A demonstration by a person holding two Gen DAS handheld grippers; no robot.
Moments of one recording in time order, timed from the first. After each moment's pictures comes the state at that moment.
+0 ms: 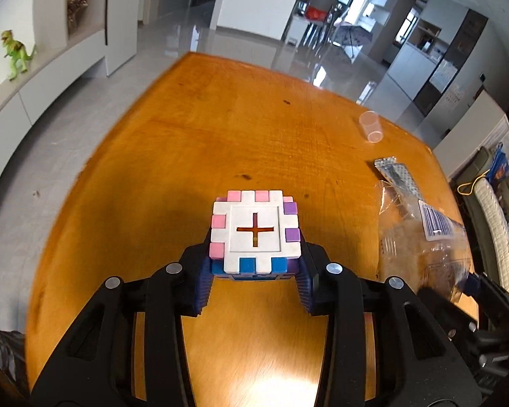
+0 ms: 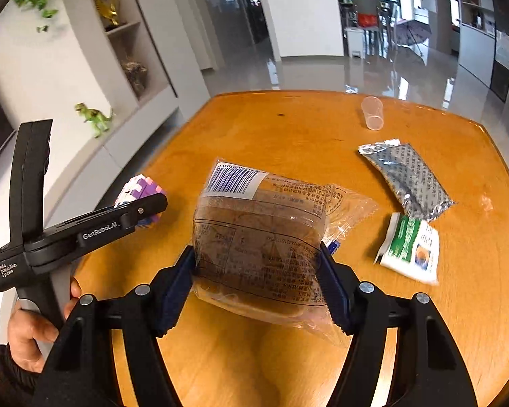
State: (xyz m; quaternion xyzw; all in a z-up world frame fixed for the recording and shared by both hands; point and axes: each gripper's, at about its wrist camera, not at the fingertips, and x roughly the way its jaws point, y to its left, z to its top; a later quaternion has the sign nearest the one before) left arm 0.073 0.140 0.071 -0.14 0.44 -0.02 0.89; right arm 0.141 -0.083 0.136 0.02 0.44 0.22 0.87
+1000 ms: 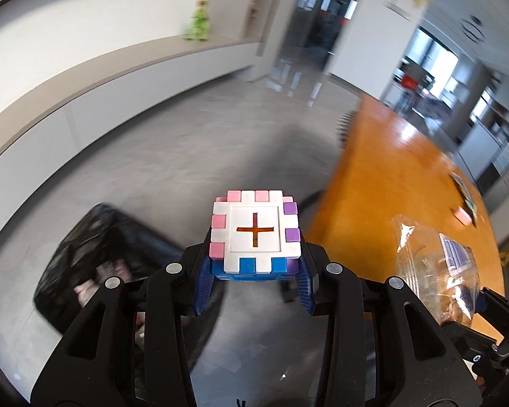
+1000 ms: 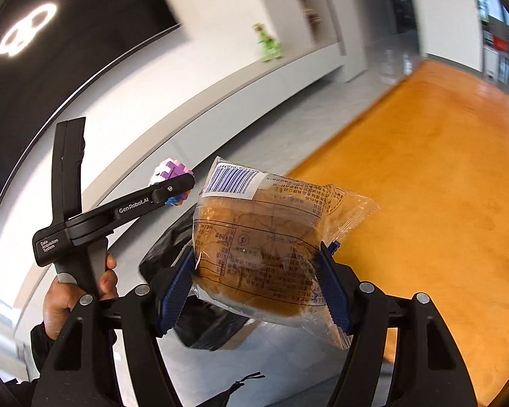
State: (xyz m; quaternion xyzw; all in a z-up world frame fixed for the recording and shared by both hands) left arm -0.303 0.336 0.050 -0.22 0.36 0.20 0.88; right arm -0.163 0.133 0.119 -0.06 0.45 0.48 0.75
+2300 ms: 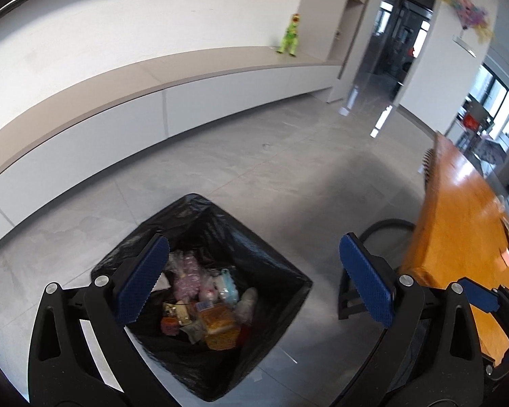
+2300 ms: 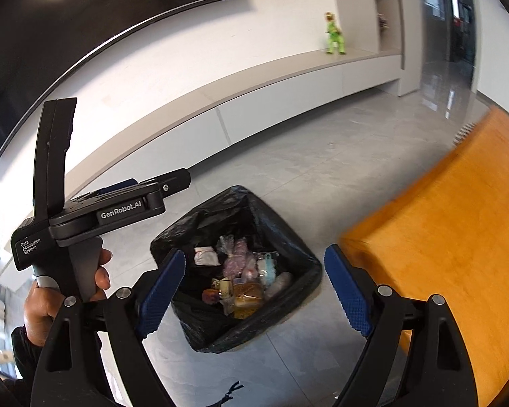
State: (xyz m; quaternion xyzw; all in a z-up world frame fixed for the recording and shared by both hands) left arm -0.369 0.387 0.046 -0.24 0.34 0.33 0.85; right arm -0.183 0.199 0.114 -0.12 0.42 0.52 0.73
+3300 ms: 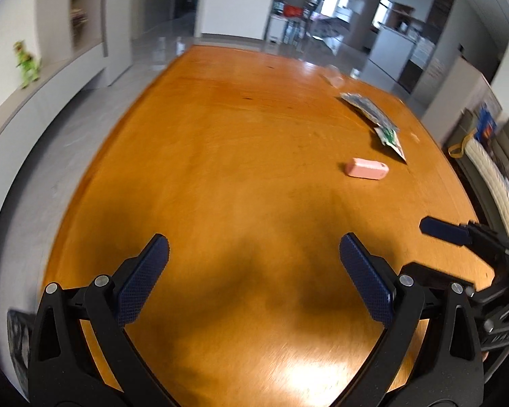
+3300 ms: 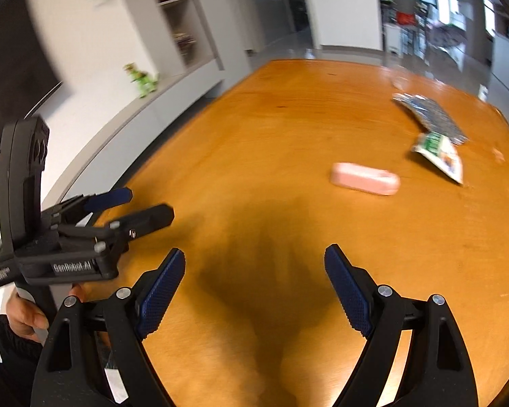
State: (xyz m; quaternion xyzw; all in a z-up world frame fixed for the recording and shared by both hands) left arm -0.061 0.112 0.054 -0.07 0.43 -0.05 0.90; right arm 0.040 -0.099 0.111 0.01 0.46 0.26 0.85
